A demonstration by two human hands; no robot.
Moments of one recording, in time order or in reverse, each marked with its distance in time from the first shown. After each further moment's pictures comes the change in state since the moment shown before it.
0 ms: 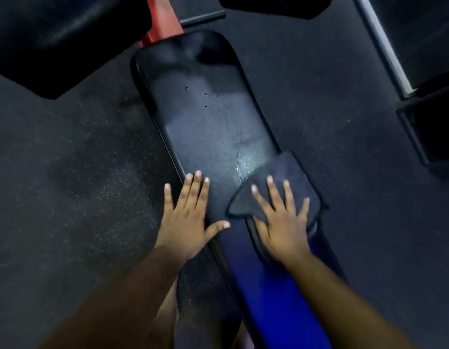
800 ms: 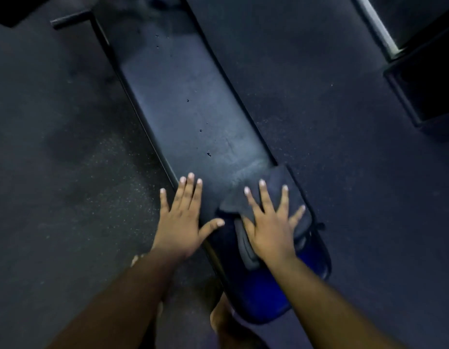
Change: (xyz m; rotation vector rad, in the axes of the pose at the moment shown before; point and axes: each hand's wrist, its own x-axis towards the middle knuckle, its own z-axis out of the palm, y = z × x) left_hand -0.140 0.144 0.060 -0.113 -0.056 -0.035; right_hand -0.180 0.072 0.065 0.041 -0.008 0.087
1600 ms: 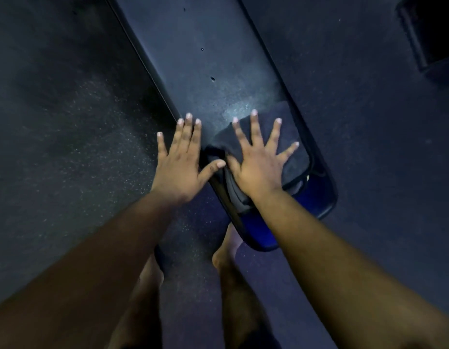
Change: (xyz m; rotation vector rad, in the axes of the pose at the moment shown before) left_hand -0.026 -0.013 0.017 -0.100 -0.035 0.033; right_hand -0.014 -0.048 0.019 -0.011 0.028 0.018
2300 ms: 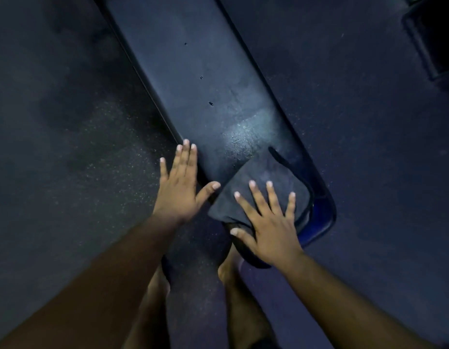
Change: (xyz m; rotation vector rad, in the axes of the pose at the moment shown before) left_hand -0.008 0.005 -0.004 -0.059 0.027 -0.048; right_hand -0.092 0.046 0.015 -0.033 -0.067 -0.215
